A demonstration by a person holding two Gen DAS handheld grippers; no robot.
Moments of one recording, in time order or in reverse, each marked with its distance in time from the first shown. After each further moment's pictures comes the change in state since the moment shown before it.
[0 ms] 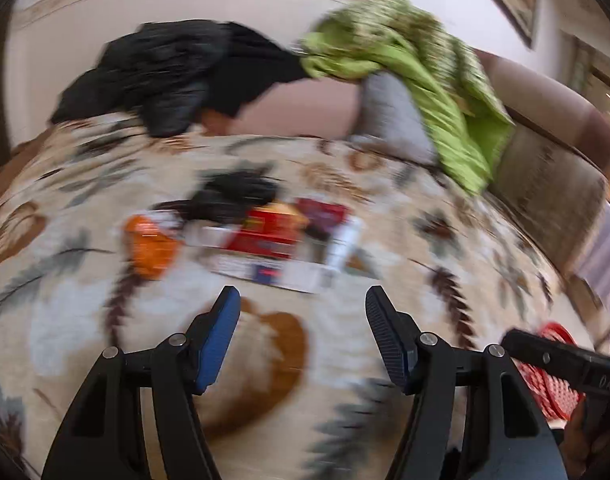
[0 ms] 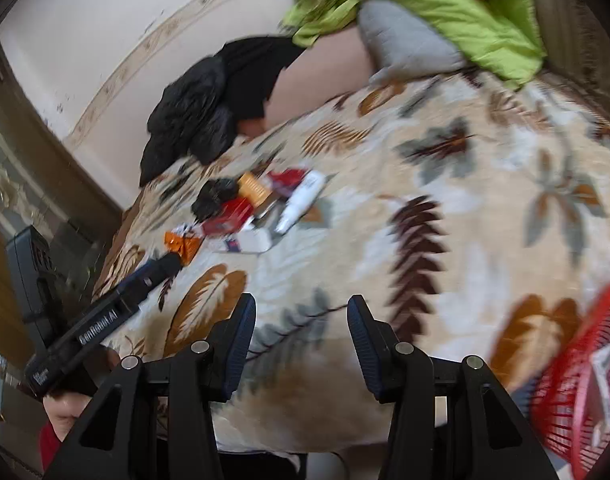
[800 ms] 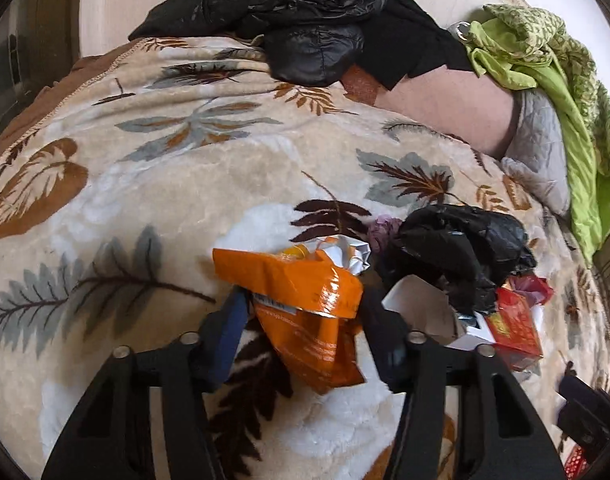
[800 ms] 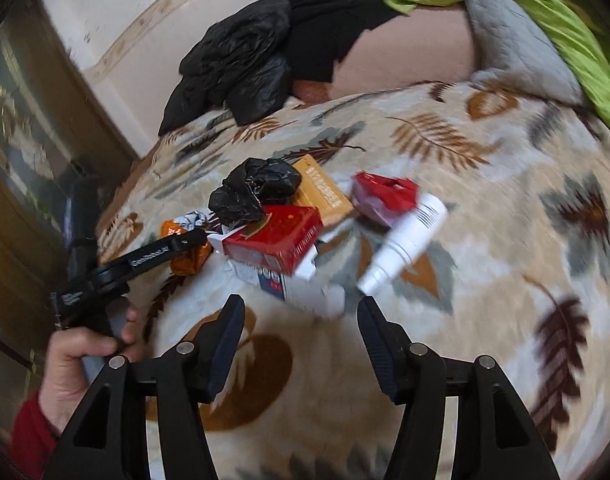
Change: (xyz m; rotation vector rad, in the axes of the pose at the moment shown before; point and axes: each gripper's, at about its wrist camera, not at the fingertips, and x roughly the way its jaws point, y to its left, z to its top) left arm 0.111 0.137 0.038 -0.256 0.123 0.211; right arm 0.143 0.060 0.062 -0.253 0.099 0.034
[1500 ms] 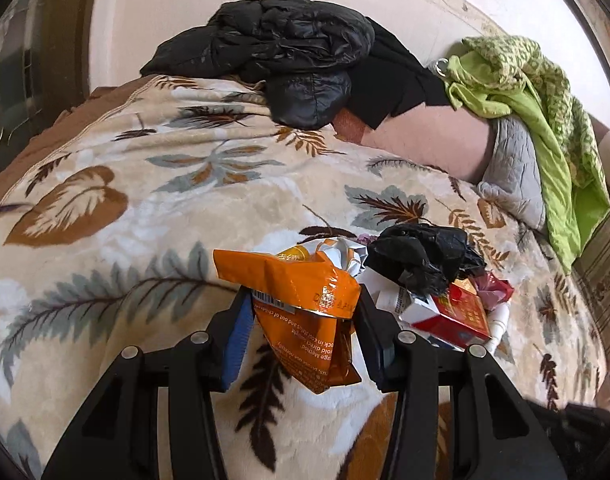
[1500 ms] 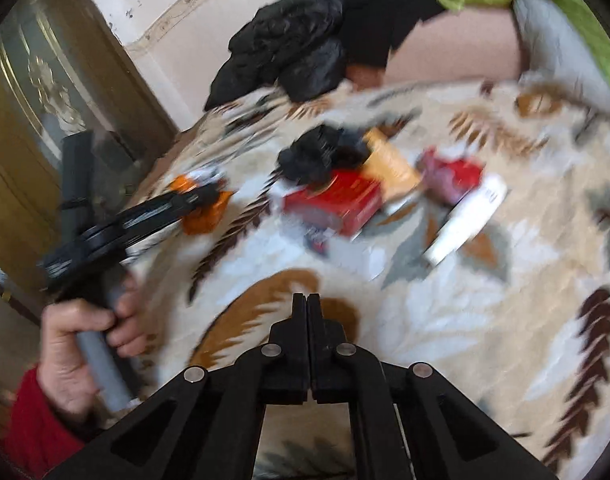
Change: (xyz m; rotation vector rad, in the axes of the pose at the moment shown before) left arm -0.065 0.010 -0.013 0.003 -0.129 -0.025; right arm -0.019 0.033 -0.025 -0.056 -0.006 0.089
